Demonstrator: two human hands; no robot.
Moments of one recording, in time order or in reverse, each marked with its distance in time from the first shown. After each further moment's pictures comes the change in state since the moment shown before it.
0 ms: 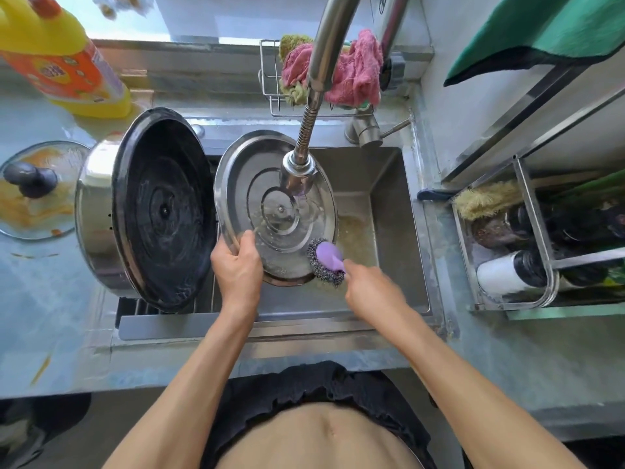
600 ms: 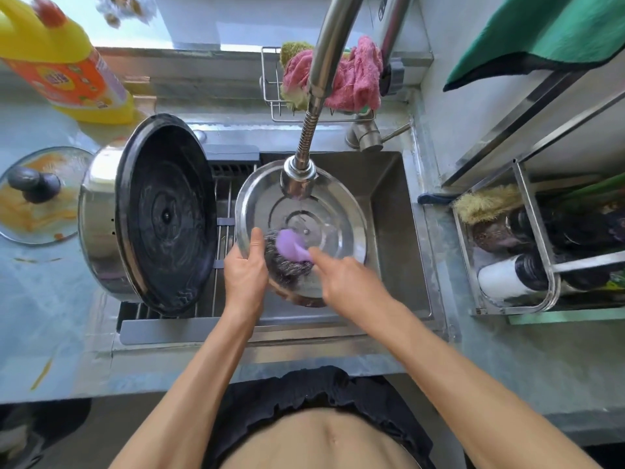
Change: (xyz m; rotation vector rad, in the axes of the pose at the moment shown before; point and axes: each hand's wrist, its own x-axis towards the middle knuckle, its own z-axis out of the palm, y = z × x) left_hand 0.002 -0.007 0.001 -0.046 -0.174 -0.129; right_hand 0.006 -0.027 -0.009 -0.055 0.066 -0.297
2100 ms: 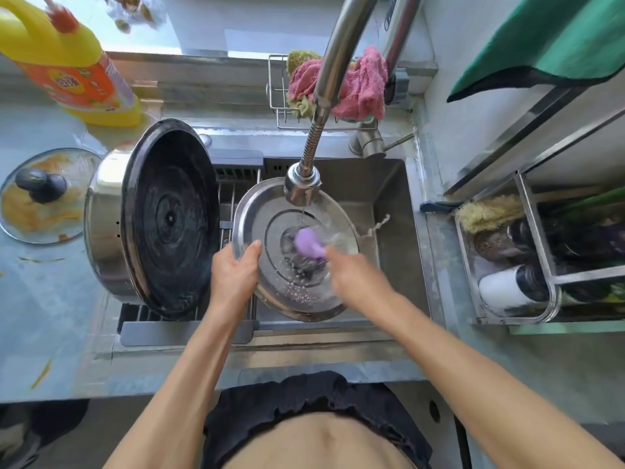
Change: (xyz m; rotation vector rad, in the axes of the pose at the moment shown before) left_hand 0.017 0.007 -0.024 0.161 -0.053 0.019; right_hand 0.027 0.028 0.009 0.021 -0.026 0.087
